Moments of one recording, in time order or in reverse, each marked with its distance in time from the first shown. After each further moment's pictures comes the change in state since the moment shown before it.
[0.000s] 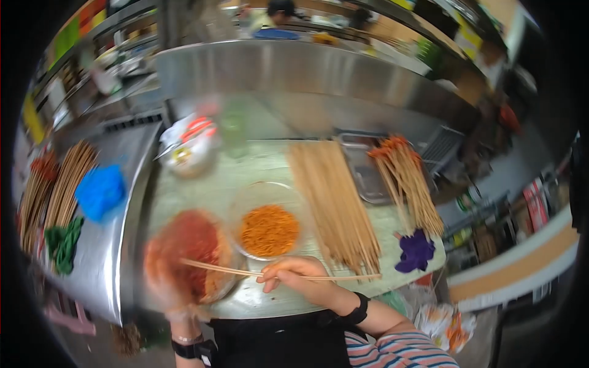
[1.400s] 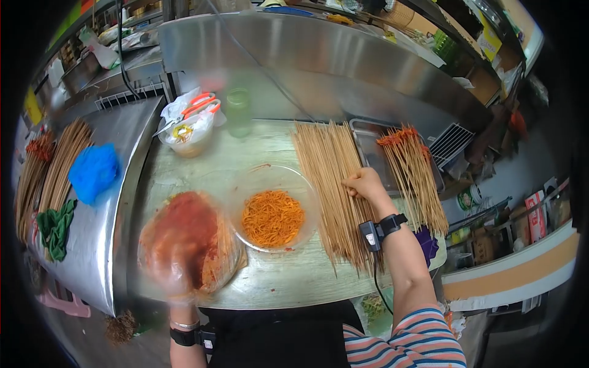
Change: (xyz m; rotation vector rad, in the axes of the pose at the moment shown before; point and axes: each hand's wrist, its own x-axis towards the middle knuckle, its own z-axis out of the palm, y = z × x) left_hand -0.007 -0.017 -0.001 0.069 -0.057 0.003; right_hand 0.058 0.028 -0.224 -0.868 0.580 0.660
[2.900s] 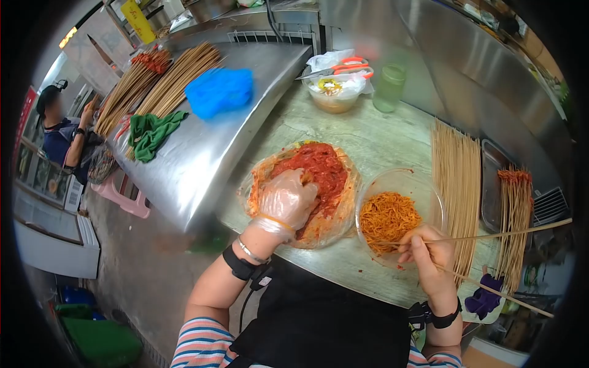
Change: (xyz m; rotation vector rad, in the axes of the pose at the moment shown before) left_hand 0.034 0.032 -0.001 1.182 -0.572 0.495; right_hand -0.188 -0.114 0.063 0.391 -0.406 -0.504
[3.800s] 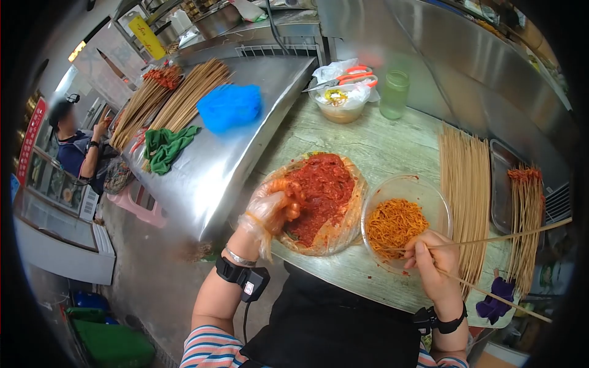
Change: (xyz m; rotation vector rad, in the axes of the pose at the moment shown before) left_hand -0.015 -0.037 -0.013 -1.811 0.051 -0.859; right_hand -0.001 0.002 -0.002 -0.058 0.000 -0.067
